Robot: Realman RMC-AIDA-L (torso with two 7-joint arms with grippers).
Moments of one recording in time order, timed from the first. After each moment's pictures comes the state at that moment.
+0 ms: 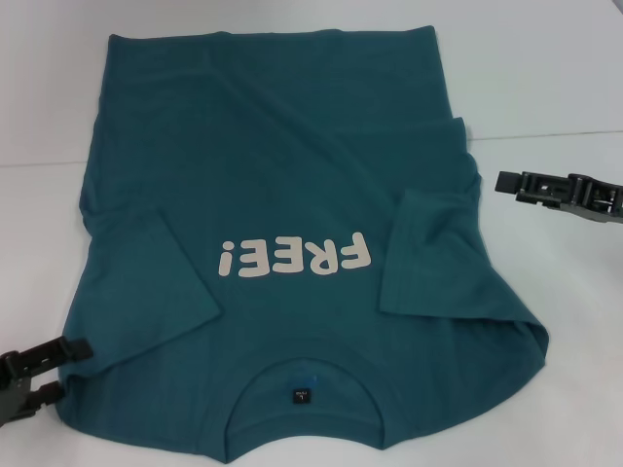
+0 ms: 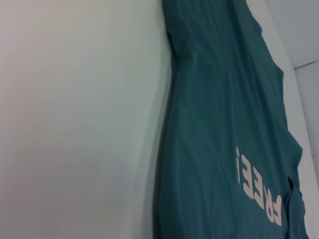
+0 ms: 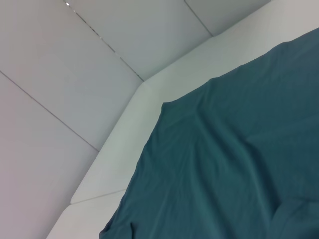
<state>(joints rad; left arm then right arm) -0.42 -2.09 0.25 0.74 2.37 1.49 -2.36 0.53 1.96 -0.59 -0.67 -1.94 -1.37 2.09</state>
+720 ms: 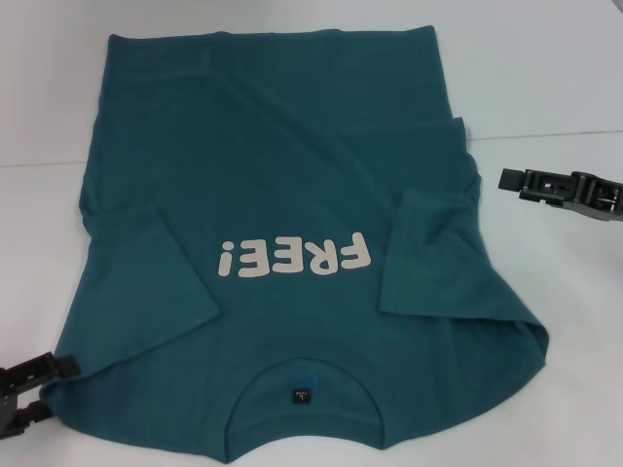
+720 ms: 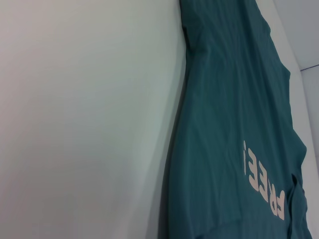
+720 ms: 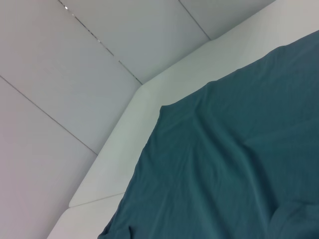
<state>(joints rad) -0.38 -2.10 0.25 0.77 2.38 1.53 -2.38 0.52 1.96 -0.58 -0.67 -1.94 -1.36 2.09</state>
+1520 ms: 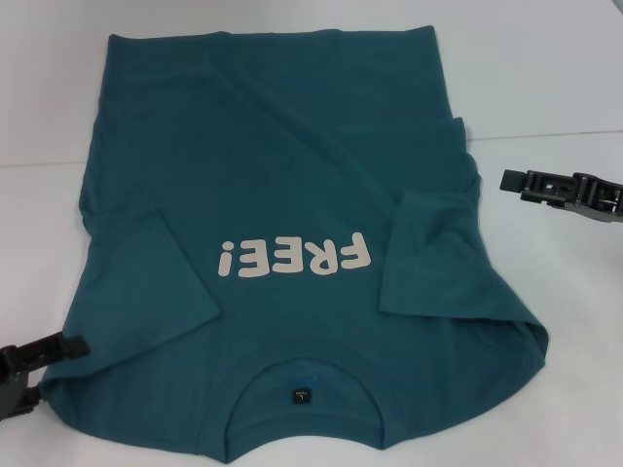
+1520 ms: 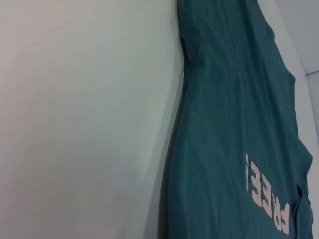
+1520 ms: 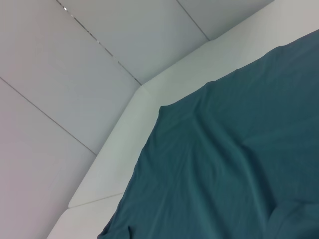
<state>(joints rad) -0.42 -2.10 0.29 0.76 2.37 1.46 -2.42 0.52 1.96 -0.58 -0.67 -1.94 -1.37 2.09</state>
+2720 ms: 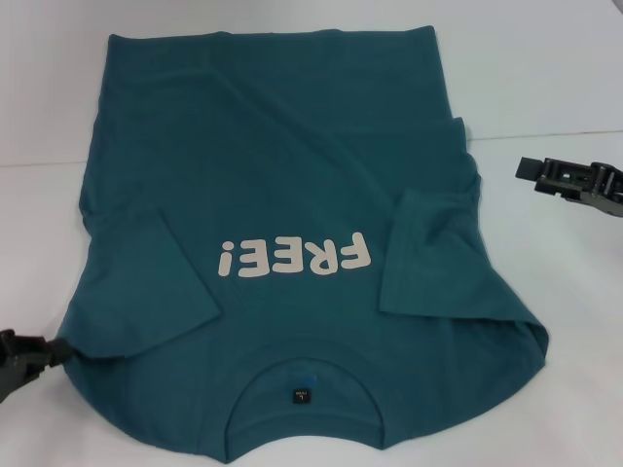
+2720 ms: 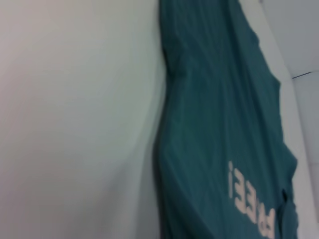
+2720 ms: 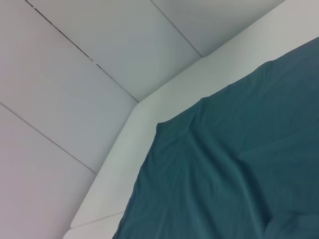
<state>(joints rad) -0.42 -2.09 0.28 0.76 2.33 1.48 -2.40 0.52 1.95 -0.51 -0.65 -1.94 -1.38 2.09</state>
